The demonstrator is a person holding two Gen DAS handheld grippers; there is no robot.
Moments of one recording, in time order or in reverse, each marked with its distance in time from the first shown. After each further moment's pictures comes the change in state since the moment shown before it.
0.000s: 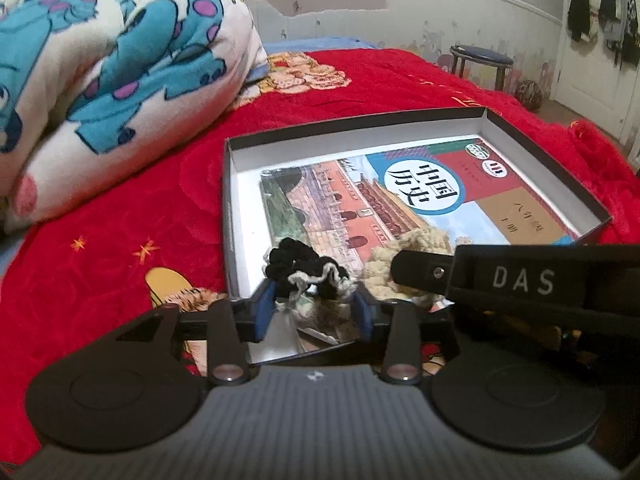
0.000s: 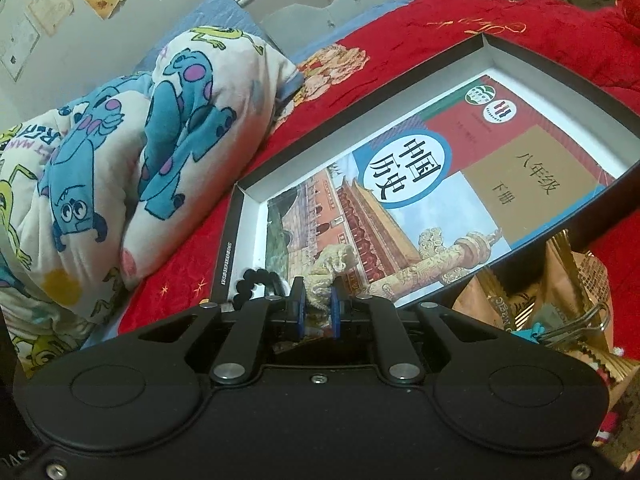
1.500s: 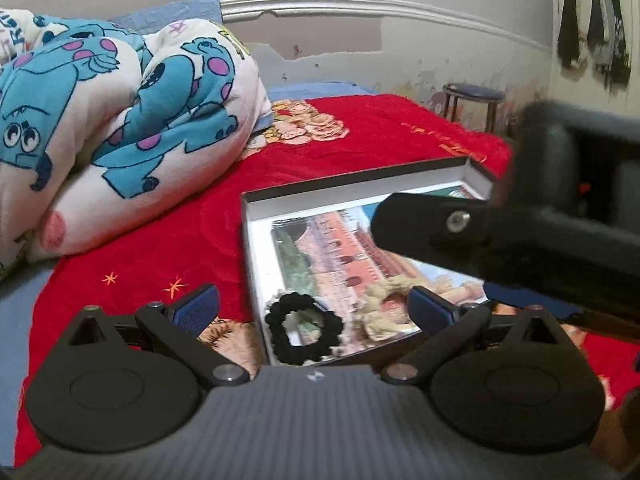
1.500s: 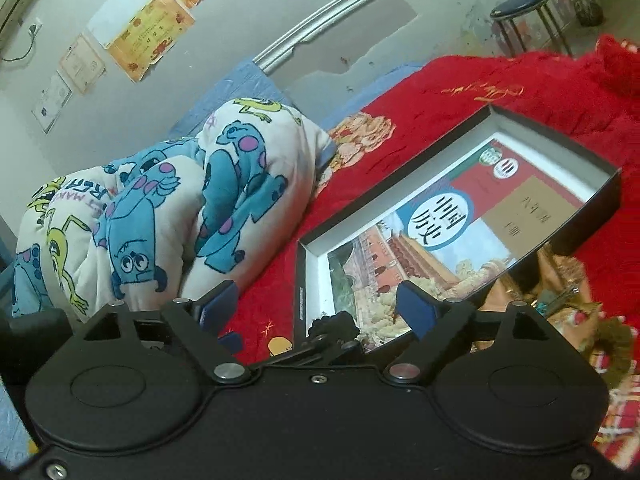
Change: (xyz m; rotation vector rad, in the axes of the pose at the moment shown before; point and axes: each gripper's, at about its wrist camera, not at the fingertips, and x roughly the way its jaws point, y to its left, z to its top) left arm -0.050 0.008 0.008 -0.006 -0.116 -0.029; right arm -0.079 0.046 -0.012 0.044 -0.202 0.051
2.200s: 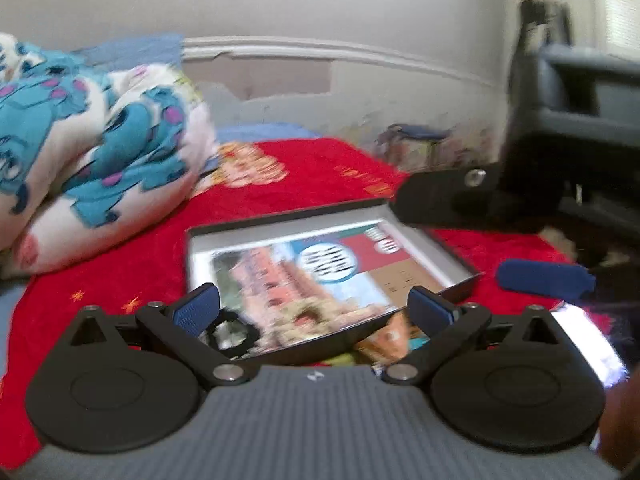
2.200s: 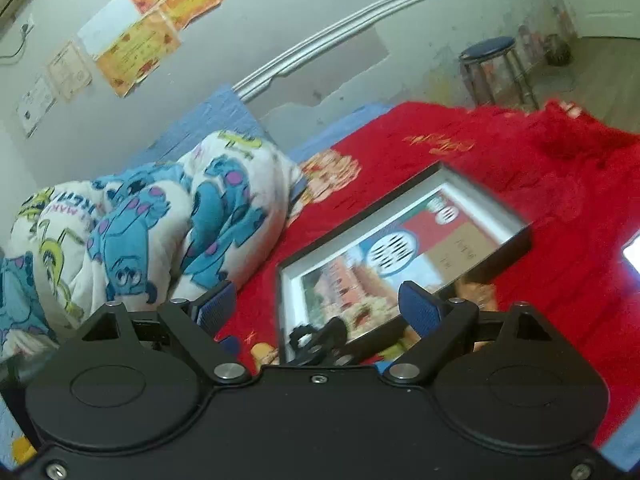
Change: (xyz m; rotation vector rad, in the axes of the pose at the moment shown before) left arm -0.068 -0.023 -0.006 0.008 -0.134 -0.183; right arm -0.102 0.027 0.016 -0.040 -0.084 -0.145
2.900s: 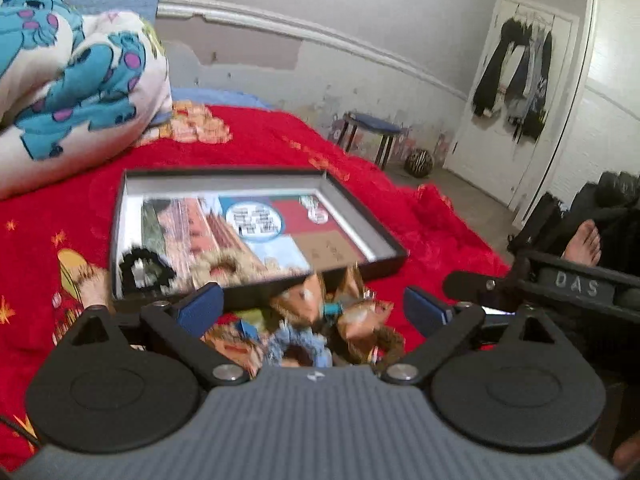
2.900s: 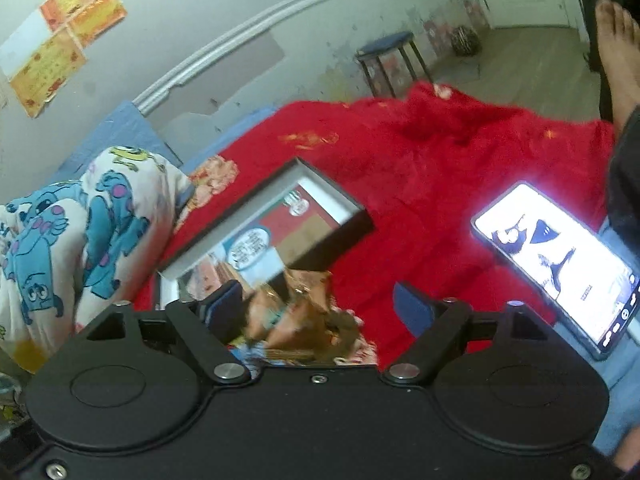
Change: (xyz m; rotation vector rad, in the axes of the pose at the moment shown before) left arm 0.011 -0.021 -0.031 -0.150 0.082 -0.148; right arm -0.027 -0.102 -0.022 0.108 0.006 -0.239
